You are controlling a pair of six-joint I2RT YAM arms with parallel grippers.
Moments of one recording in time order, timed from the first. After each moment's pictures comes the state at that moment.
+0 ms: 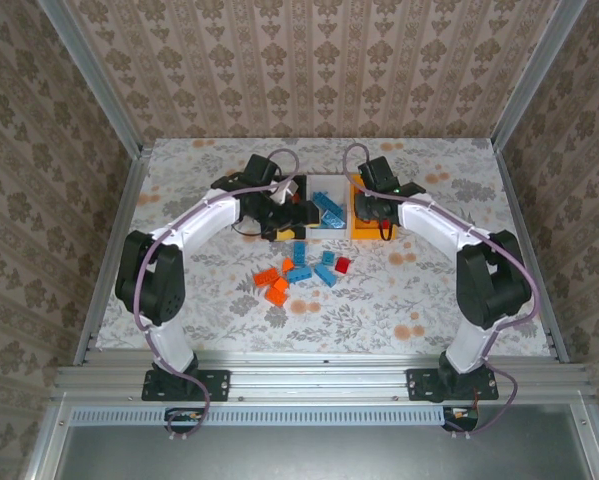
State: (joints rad) left arm -0.53 1.80 1.43 -0.70 0.63 -0.57; right arm 0.37 1.76 1.33 -0.52 0.17 0.28
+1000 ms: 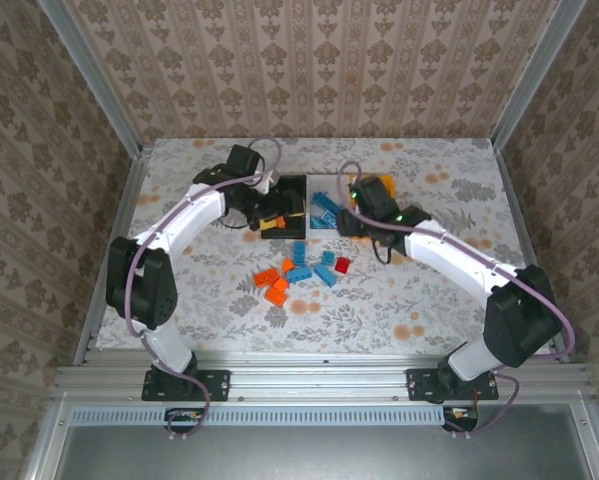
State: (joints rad) left arm -0.44 1.74 1.47 -0.77 0.53 -0.52; right arm 0.56 1.51 1.12 -0.47 0.17 0.36
